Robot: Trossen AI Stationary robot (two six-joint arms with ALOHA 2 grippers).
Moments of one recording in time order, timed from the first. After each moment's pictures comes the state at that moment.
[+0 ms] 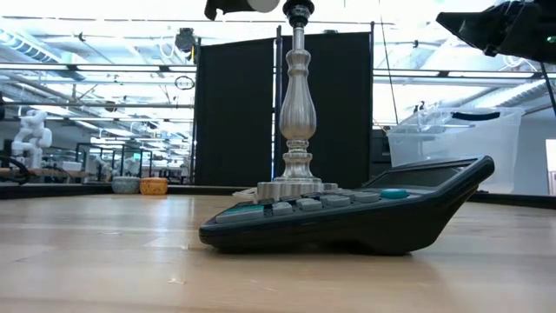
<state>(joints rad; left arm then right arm) 0.03 1.26 1.10 0.05 -0.40 -0.15 0.07 0.13 0.04 0.54 0.29 -0.65</state>
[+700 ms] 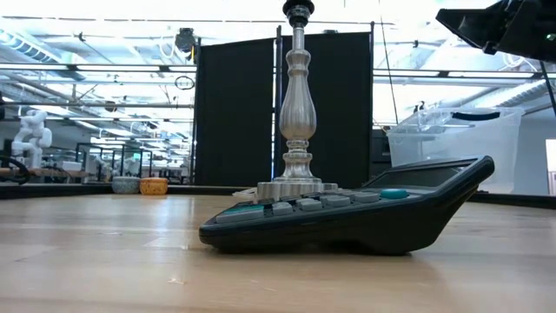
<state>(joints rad) 0.04 1.26 1.30 0.06 -0.49 0.54 0.07 0.15 0.04 0.57 0.29 -0.62</state>
